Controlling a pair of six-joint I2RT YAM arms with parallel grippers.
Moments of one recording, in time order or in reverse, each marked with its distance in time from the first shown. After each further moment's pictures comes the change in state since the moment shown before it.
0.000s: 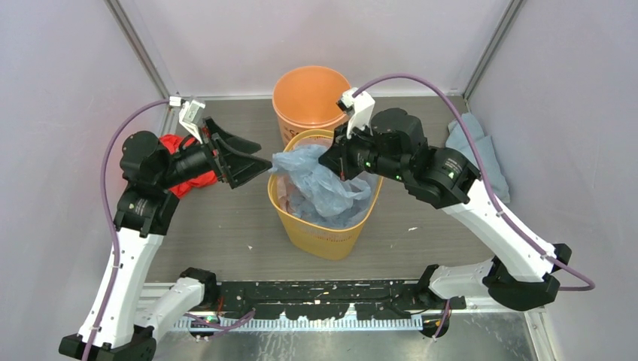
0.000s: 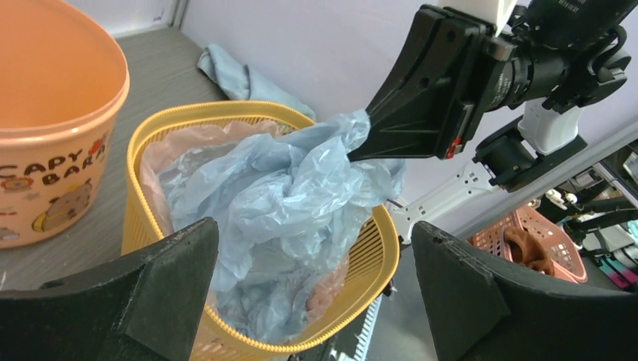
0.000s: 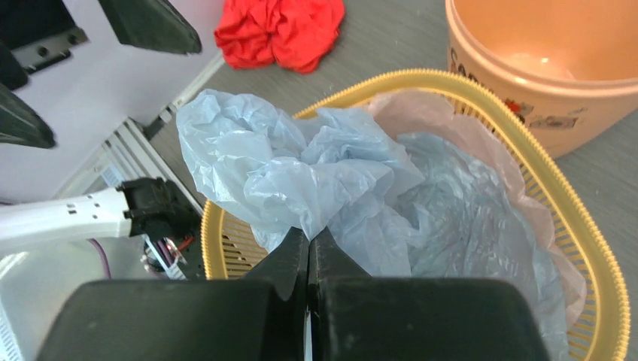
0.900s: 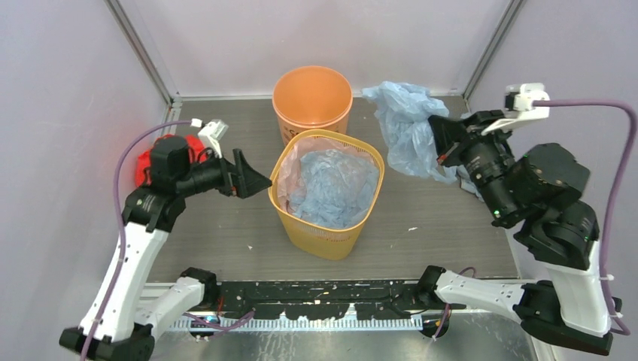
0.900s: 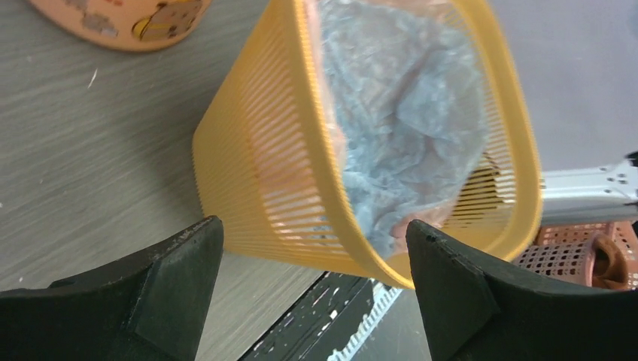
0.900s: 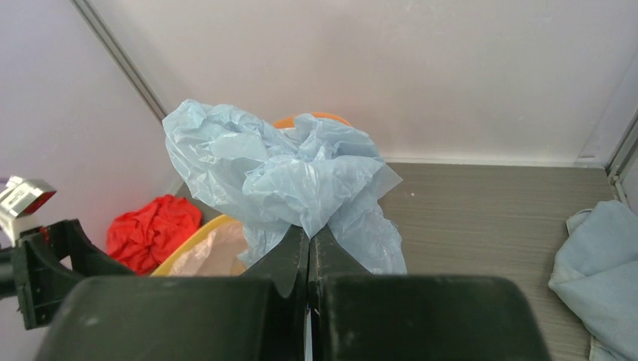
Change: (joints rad) left arm -0.017 0.000 -0.049 -0.442 -0.222 0.205; right arm 0.001 -0.335 0.100 0.040 0.632 -0.093
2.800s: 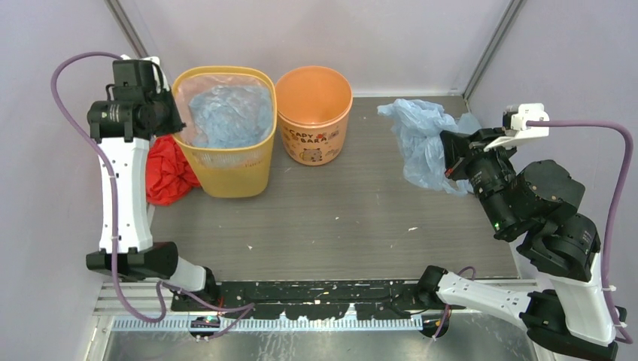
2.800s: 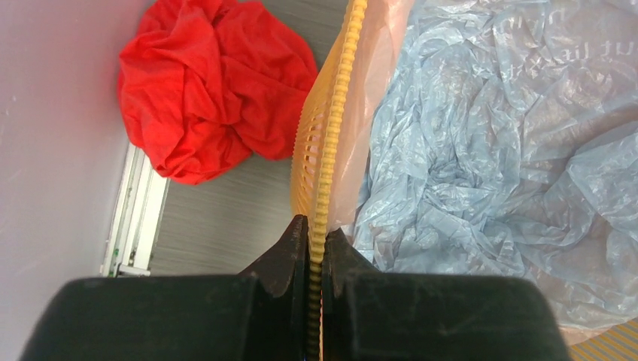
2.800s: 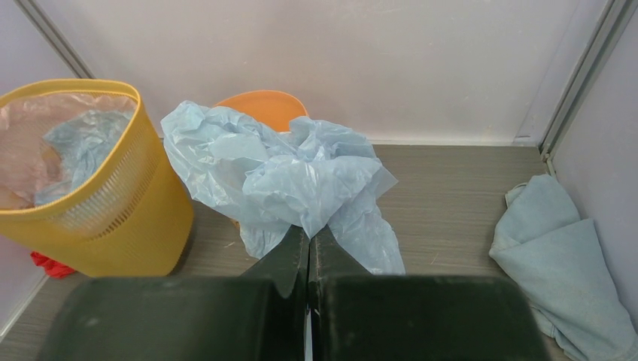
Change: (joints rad) left arm 0.253 0.583 0.885 -0.612 -0.776 0.194; right arm 0.000 -0.099 -0.147 -0.029 0.086 -0.045
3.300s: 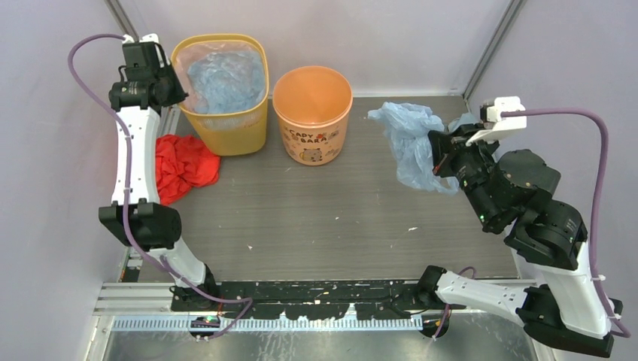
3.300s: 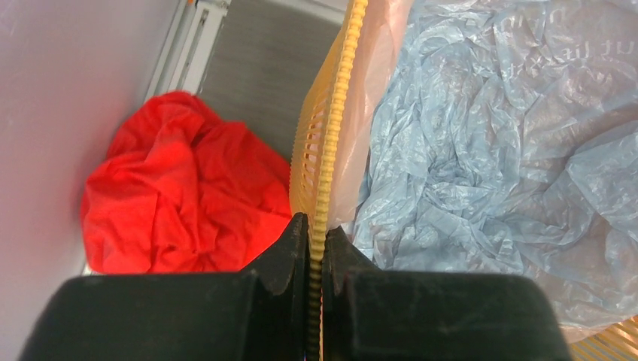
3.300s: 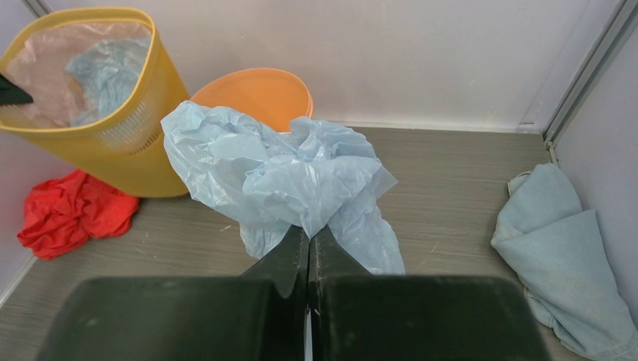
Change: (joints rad) left arm 0.113 0.241 0.011 0.385 0.068 -0.024; right arm 0.000 0.054 0.018 -0.038 -0.011 0.022
